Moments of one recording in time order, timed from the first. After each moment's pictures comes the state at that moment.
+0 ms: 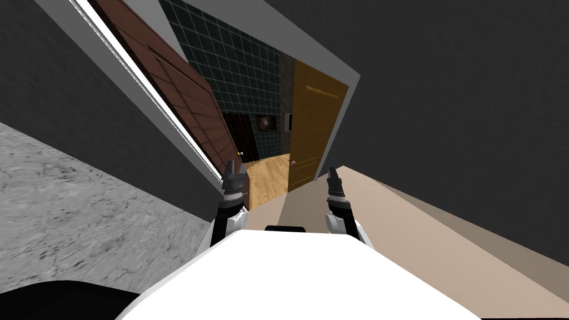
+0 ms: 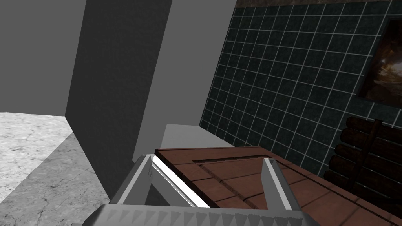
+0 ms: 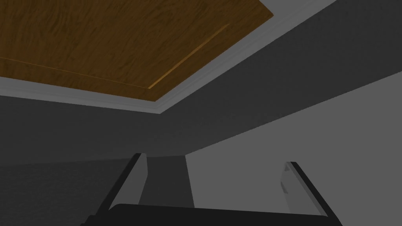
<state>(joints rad) 0.42 -0.04 -0.01 -2.07 0.07 -0.58 0.31</state>
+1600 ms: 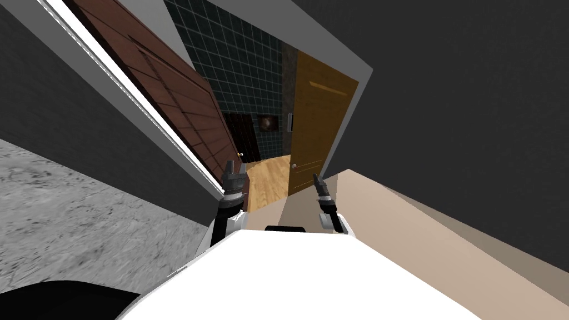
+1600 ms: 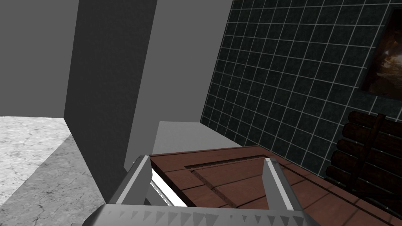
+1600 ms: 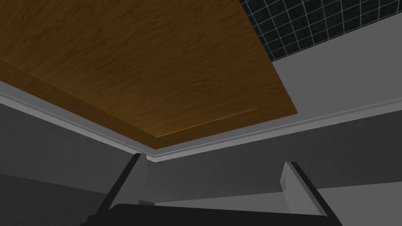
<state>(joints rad) 0.26 -0.08 -0.01 -1.66 0.18 -0.67 0.57</state>
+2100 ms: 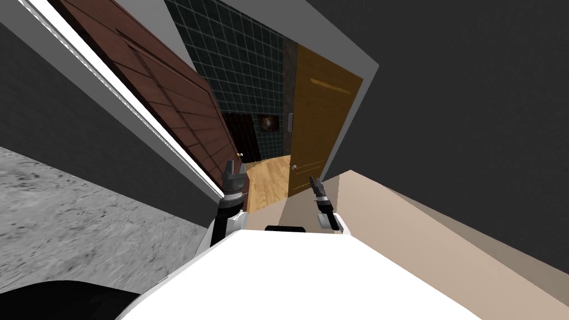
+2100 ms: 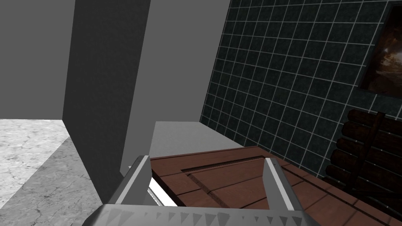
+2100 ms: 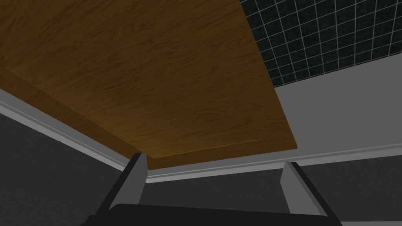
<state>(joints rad) 0.20 -0.08 -0.01 -1.51 0.21 -0.70 0.66</state>
